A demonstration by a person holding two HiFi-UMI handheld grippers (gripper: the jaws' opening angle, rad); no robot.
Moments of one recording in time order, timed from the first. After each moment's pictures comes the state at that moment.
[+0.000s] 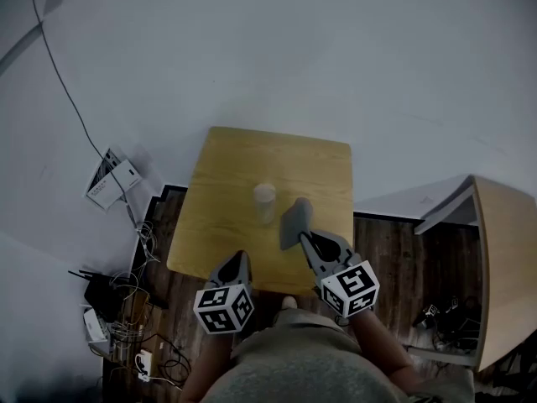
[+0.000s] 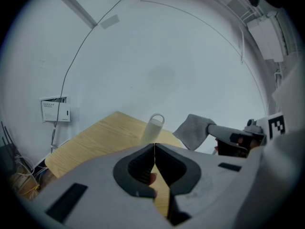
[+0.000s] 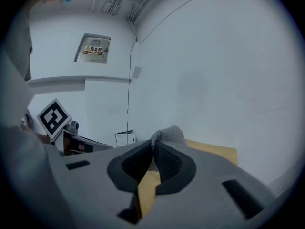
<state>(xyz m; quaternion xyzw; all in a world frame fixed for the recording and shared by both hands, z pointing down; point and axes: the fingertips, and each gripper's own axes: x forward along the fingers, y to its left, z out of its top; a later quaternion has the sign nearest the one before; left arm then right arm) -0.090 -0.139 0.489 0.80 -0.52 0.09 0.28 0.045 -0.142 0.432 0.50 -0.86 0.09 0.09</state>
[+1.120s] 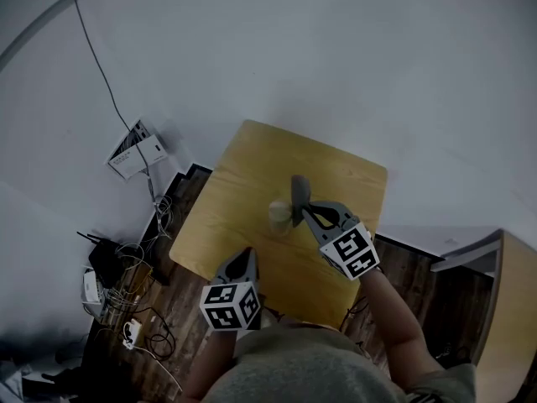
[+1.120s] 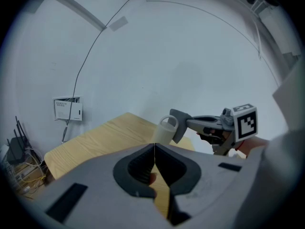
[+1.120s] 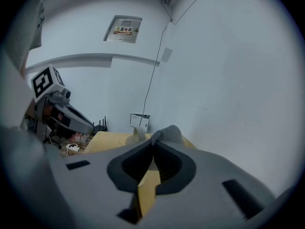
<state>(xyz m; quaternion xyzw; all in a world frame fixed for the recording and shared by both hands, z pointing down) -0.076 -0.191 0.505 0.74 -0.60 0.08 0.29 0.031 -0.284 0.472 0.31 -0.93 -0.02 0.22</state>
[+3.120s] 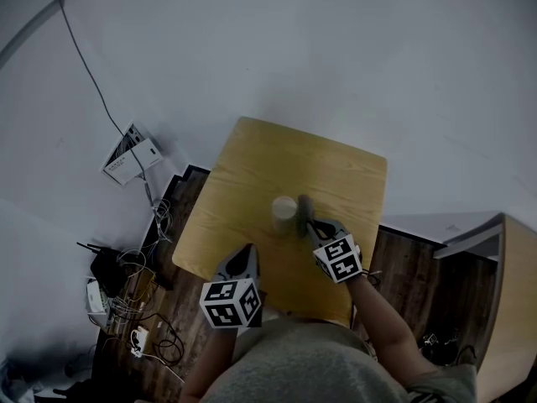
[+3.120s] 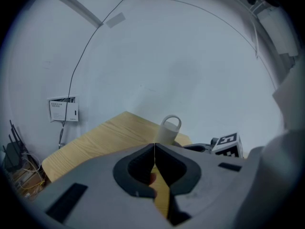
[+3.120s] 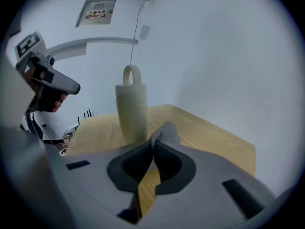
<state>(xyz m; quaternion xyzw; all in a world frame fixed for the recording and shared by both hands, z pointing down) -0.089 -0.199 0.509 0.76 -0.57 0.09 0.29 0.050 -0.274 0.594 0.41 -0.87 0.09 0.27</state>
